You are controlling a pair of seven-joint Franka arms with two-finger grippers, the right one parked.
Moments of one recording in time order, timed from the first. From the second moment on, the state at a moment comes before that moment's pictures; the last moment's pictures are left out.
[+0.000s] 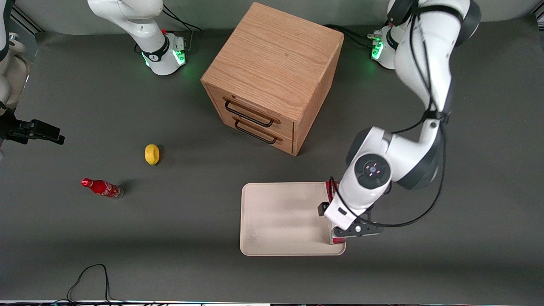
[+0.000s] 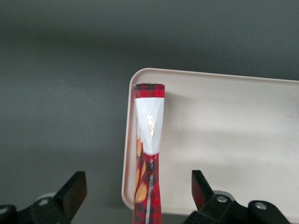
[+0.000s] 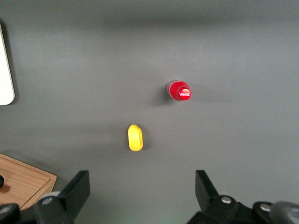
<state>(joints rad) -0.36 0.76 -0.12 -1.06 0.14 1.91 -0.59</state>
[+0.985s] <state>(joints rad) -0.08 0.15 -0.12 -1.44 0.06 1.62 -0.20</state>
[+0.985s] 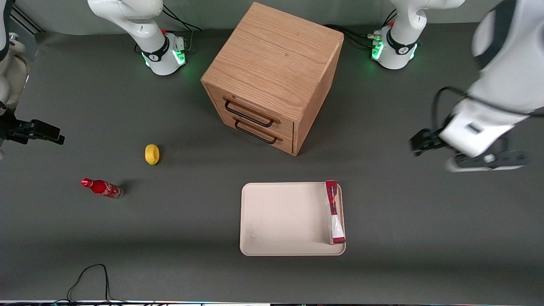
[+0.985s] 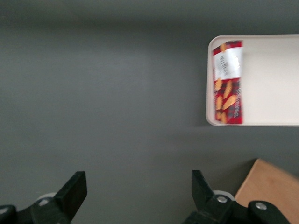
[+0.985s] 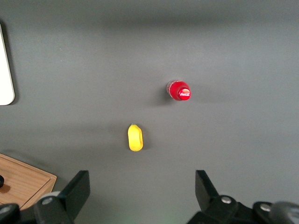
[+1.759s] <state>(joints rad) 0.07 0.00 -0.10 -1.60 0.02 1.62 -0.01</state>
